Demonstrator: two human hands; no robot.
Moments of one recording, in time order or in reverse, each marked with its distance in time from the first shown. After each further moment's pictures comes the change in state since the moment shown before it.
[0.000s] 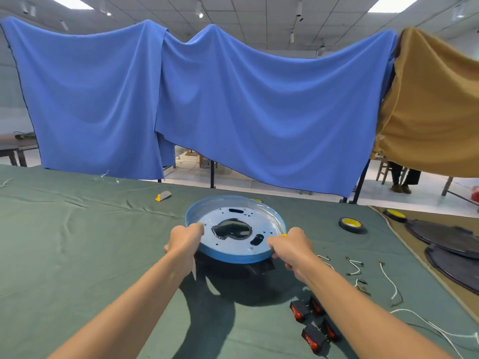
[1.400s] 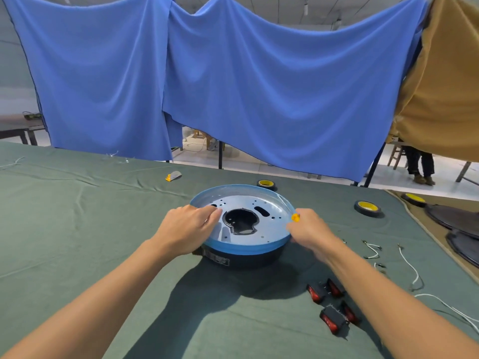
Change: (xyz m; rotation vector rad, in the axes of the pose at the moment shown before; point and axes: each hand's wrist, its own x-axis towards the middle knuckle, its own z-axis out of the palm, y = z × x) left_hand 0.003 -0.005 -0.049 1.172 -0.089 1.006; right_hand 0.009 0.004 -0.002 -0.232 -0.082 -0.175
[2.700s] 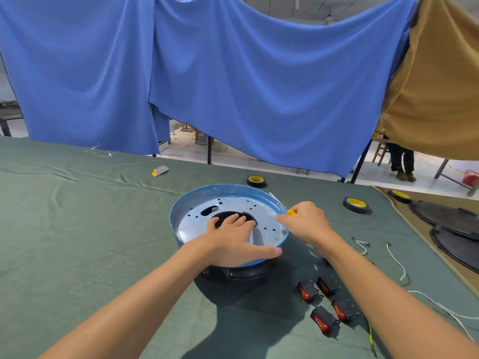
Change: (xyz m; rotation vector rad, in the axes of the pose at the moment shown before) left_hand 0.008 0.090 0.005 -0.128 -0.615 0.060; right_hand 0.010 0.006 -0.011 -0.077 0.073 -0.036
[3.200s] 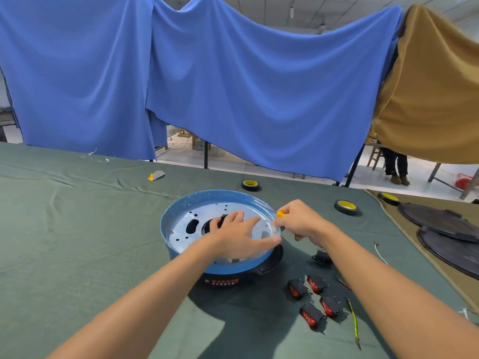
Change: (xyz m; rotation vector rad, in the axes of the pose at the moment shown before) left_hand 0.008 0.018 -0.002 -0.045 0.035 -0.031; right_hand -0.003 -0.007 -0.023 0.031 -0.251 -0.043
